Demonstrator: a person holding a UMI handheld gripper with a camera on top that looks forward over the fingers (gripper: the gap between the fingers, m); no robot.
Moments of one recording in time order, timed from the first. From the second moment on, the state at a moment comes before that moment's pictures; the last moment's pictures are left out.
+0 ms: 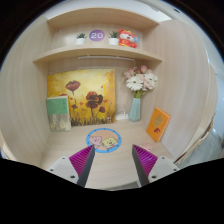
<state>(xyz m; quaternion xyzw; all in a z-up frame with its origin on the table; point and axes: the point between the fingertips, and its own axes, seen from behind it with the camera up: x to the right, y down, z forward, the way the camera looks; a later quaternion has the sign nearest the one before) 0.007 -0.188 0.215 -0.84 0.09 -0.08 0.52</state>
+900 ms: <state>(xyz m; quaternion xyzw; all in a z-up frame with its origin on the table) 0.187 -0.145 -0.011 -0.92 0.12 -0.06 0.36</state>
